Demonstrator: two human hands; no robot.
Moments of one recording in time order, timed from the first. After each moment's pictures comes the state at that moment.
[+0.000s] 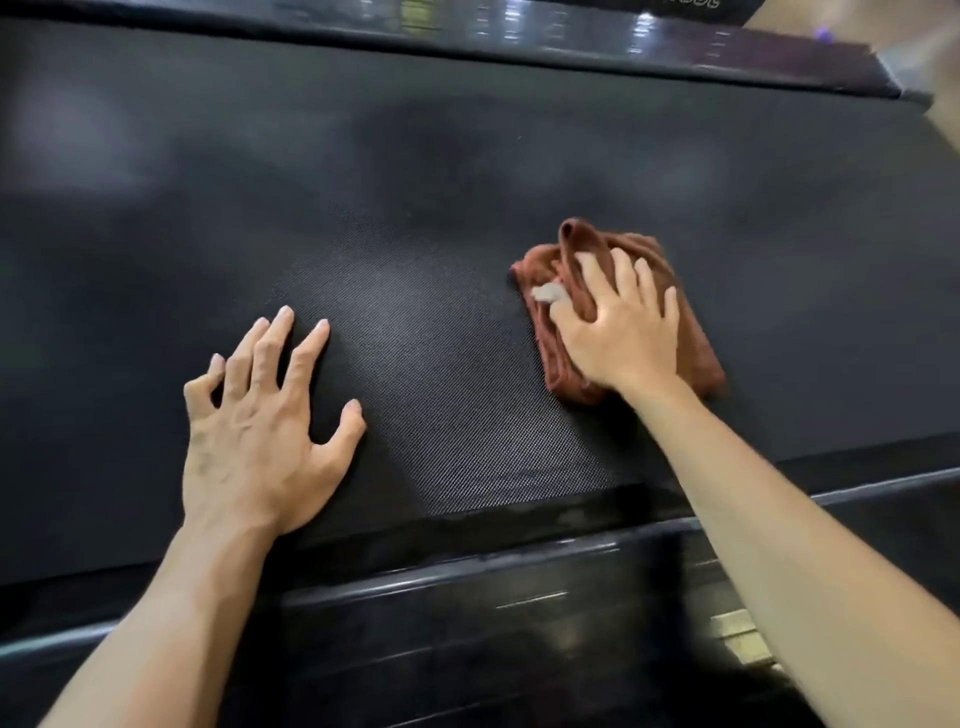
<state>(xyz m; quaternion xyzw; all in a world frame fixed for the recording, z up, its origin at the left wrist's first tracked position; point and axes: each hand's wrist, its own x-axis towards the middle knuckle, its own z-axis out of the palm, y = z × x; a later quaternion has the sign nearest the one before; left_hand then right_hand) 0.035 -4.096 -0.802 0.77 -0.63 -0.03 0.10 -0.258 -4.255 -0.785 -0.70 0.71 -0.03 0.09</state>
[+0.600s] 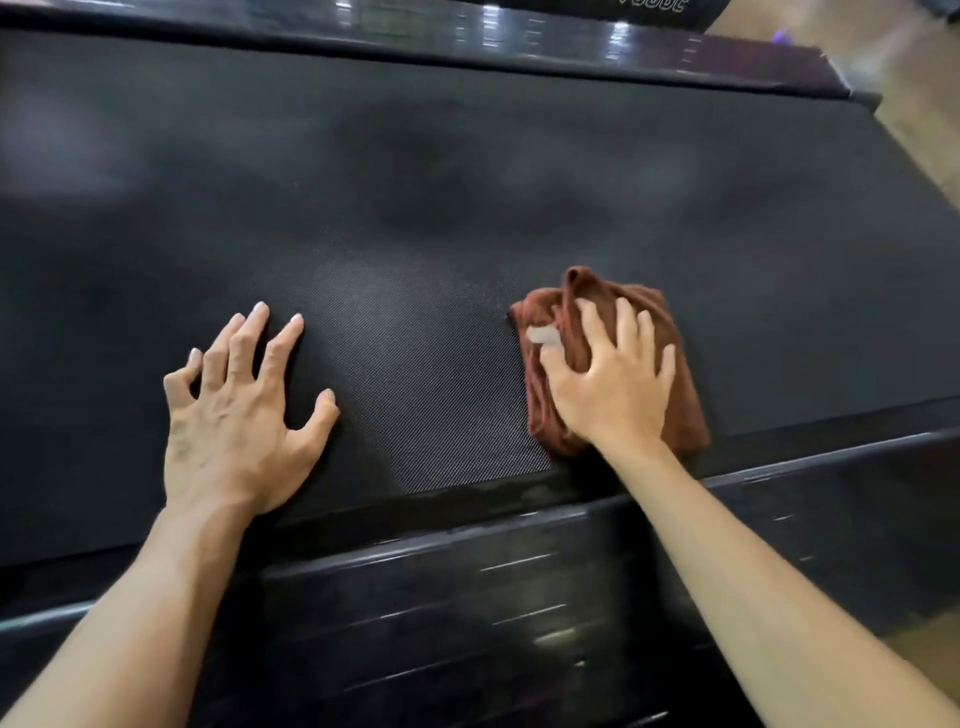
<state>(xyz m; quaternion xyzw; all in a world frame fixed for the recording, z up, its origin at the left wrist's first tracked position) 0.034 -4.095 -0.800 0.77 -0.63 -0.03 0.10 -0.280 -4.184 -0.787 -0.65 0.75 -0.04 0.06</state>
